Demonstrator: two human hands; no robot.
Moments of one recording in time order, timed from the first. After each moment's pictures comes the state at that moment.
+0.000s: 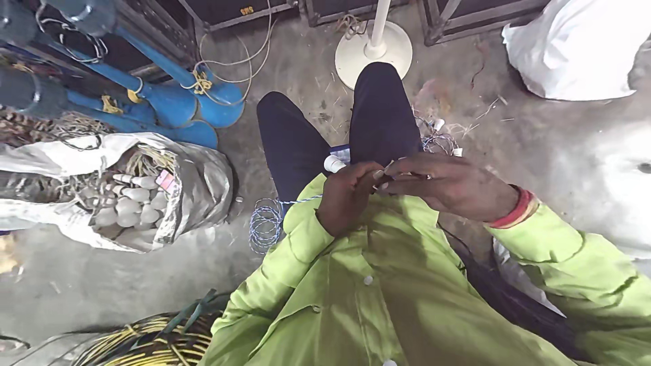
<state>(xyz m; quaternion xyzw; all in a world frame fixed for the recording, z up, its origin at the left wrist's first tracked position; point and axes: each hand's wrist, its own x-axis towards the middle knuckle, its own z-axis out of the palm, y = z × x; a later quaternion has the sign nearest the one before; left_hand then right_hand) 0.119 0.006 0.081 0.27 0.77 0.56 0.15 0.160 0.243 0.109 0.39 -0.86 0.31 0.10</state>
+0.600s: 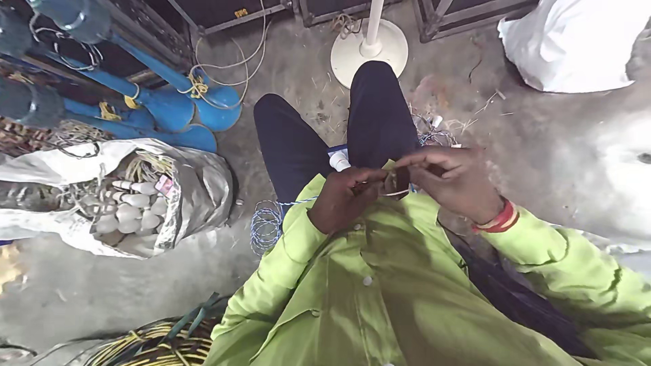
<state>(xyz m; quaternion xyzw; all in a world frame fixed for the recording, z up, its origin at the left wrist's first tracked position) 0.110 0.002 0.083 0.33 0.70 0.60 0.19 0.173 0.226 0.106 0.08 -0.82 0.55 0.09</state>
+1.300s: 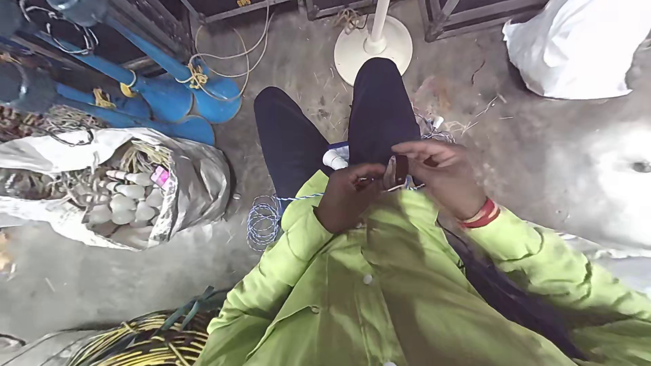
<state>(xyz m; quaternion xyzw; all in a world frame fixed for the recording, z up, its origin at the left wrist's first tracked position) 0.121 0.005 0.084 0.24 0.71 0.62 0.25 0.170 0.214 0.093 -0.06 -0.72 0.69 0.02</state>
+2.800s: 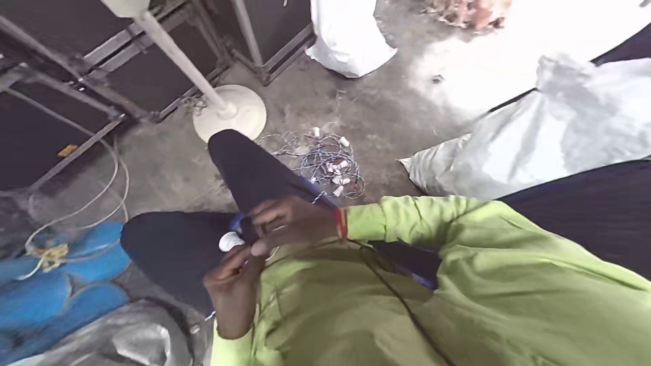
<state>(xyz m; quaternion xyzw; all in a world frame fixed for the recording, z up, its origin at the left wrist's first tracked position) 0.118 0.010 0.076 0.25 0.71 0.63 0.20 0.175 0.207 0.095 0.01 -0.72 0.70 0.00</state>
